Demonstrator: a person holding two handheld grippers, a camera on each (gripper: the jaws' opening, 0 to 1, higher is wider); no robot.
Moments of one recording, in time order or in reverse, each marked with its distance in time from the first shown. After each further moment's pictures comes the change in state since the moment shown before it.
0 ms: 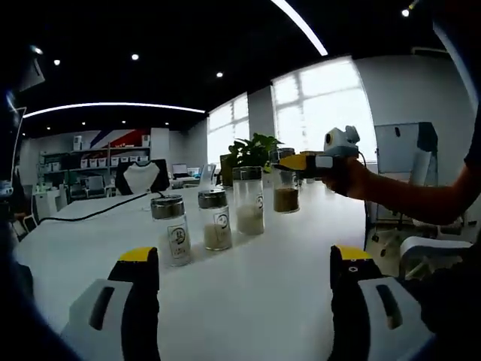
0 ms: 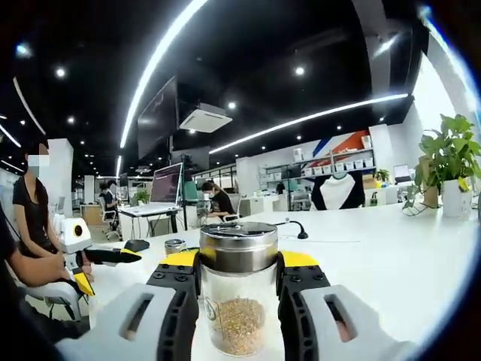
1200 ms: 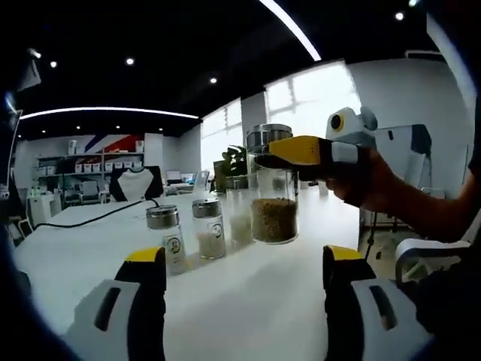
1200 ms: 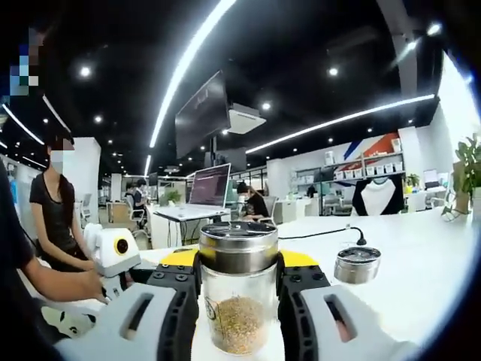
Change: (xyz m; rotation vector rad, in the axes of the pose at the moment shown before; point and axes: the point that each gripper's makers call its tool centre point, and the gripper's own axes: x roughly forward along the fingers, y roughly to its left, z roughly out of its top) left arm 0.001 -0.003 0.011 0.000 -0.045 -0.035; right arm 0.033 0.143 0.011 -0.013 -0.028 0.174
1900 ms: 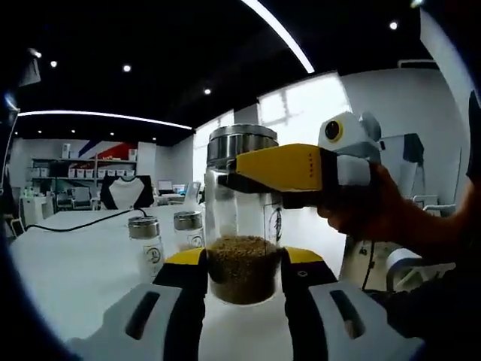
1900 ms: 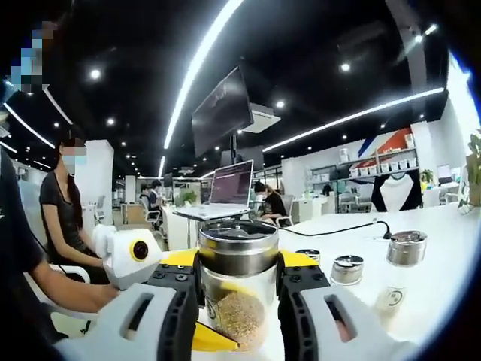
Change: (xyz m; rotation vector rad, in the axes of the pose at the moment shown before) left arm 0.002 -0.023 0.011 -0.004 -0.066 -0.056; right arm 0.024 0.063 -0.015 0.021 -0.005 0.095
